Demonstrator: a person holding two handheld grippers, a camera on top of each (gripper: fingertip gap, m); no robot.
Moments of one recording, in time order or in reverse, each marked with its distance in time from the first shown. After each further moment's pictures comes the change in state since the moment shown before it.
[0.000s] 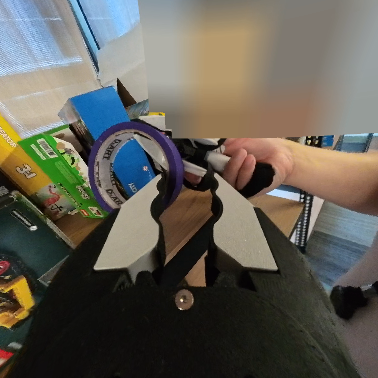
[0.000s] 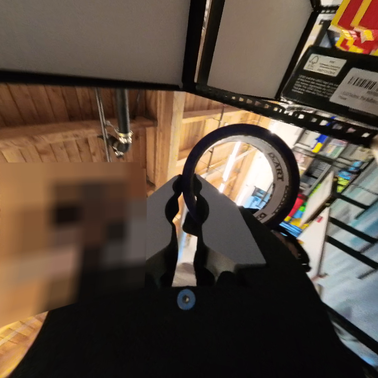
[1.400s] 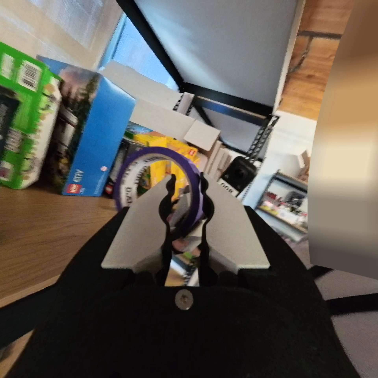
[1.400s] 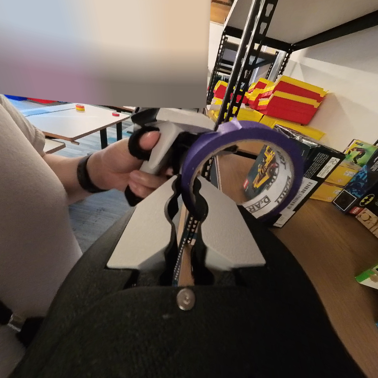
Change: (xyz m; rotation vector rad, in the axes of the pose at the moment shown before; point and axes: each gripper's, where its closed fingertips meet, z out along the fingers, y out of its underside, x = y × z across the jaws) left arm -0.027 -0.028 -0.042 0.353 0.185 -0.788; right arm 0.065 0.088 -0.006 -0.679 0.439 -1.494
